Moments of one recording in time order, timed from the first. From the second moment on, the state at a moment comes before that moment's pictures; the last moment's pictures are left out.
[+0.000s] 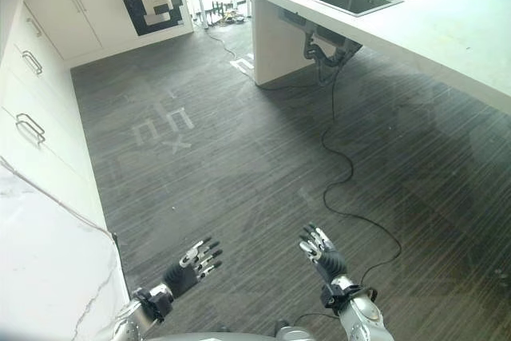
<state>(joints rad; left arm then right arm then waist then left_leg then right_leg) 0.16 0.26 -0.19 0.48 -0.81 0.06 -0.67 0.19 -0.31 0.14 0.40 0.65 -0.13 0.33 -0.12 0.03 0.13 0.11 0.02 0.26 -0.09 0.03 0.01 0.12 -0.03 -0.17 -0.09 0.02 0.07</state>
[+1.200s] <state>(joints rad) 0.06 0.33 -0.13 0.56 -0.48 -0.16 -0.40 0.10 -0.41 0.13 0.59 0.37 -0.18 0.33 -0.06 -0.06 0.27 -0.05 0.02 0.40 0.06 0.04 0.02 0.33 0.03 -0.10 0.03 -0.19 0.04</state>
